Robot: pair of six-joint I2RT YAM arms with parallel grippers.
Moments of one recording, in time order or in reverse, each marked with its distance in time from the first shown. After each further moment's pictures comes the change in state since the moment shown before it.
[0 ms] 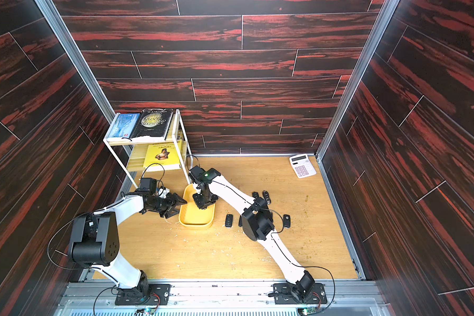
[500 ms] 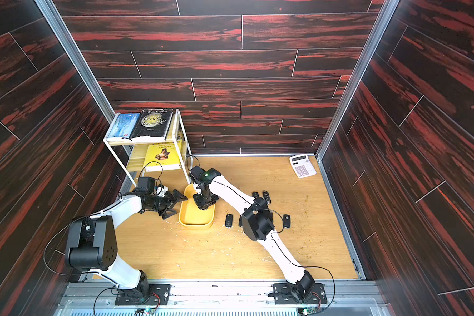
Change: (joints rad) left arm 0.003 -0.044 0.000 -0.006 -0.013 -0.003; right arm 0.000 0.000 0.000 -0.014 0.000 -0.002
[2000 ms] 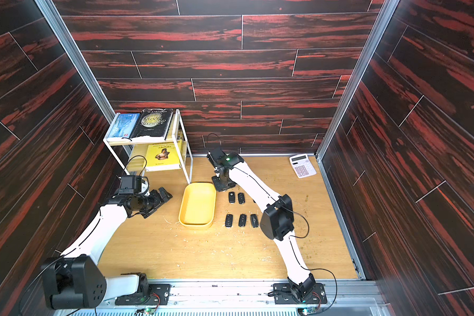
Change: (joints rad) left arm 0.018 -0.303 -0.012 -0.174 -0.287 0.047; right arm -0.120 -0.247 -0.104 -0.053 0.207 -0.014
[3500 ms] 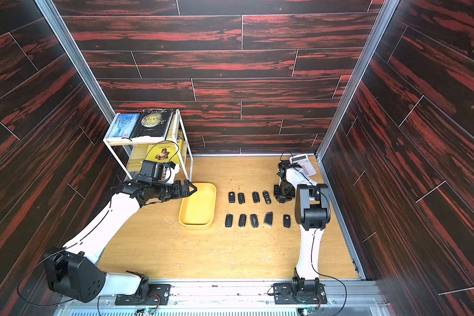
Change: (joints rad) left arm -0.298 0.061 0.289 -0.089 0.010 0.222; right arm -0.655 -0.108 -0.697 0.317 -0.027 -0.094
